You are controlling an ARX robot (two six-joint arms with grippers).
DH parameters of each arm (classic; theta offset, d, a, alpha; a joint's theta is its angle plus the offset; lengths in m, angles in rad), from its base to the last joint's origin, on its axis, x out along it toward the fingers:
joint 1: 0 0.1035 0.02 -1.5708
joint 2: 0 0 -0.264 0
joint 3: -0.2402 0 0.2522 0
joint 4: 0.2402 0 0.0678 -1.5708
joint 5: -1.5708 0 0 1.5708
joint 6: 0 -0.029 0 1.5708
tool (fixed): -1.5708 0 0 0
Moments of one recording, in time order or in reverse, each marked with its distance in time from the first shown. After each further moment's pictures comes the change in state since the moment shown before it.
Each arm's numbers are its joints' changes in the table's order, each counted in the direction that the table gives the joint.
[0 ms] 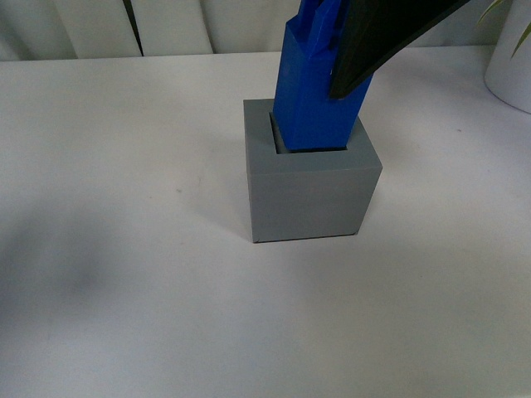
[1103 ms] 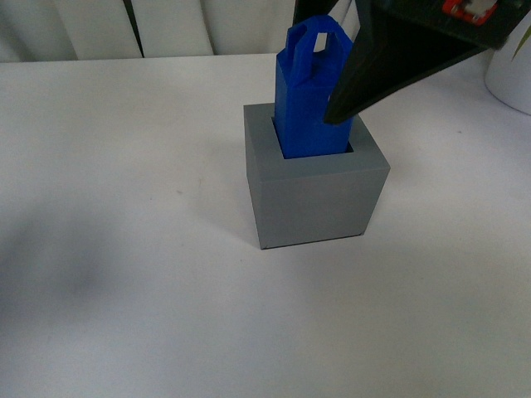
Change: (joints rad) left arm 0.000 0.000 0.000 0.000 0.000 0.000; right arm -0.036 -0.068 0.121 -0.129 -0.108 -0.046
